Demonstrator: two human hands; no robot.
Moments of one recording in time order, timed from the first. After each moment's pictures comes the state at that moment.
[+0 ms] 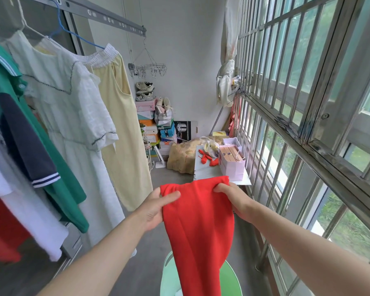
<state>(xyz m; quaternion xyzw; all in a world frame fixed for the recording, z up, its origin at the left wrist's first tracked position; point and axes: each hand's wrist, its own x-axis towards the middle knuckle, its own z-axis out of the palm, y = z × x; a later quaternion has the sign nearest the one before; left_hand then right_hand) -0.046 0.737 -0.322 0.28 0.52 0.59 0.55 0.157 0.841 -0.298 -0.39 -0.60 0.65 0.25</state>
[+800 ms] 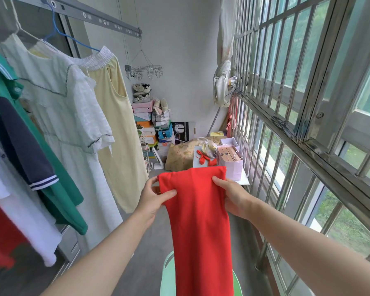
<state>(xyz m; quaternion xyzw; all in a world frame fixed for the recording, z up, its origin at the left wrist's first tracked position) -0.047 0.747 -0.318 0.30 0.58 0.64 0.40 0.152 0.836 -0.287 -0.33 -0.42 0.80 0.29</state>
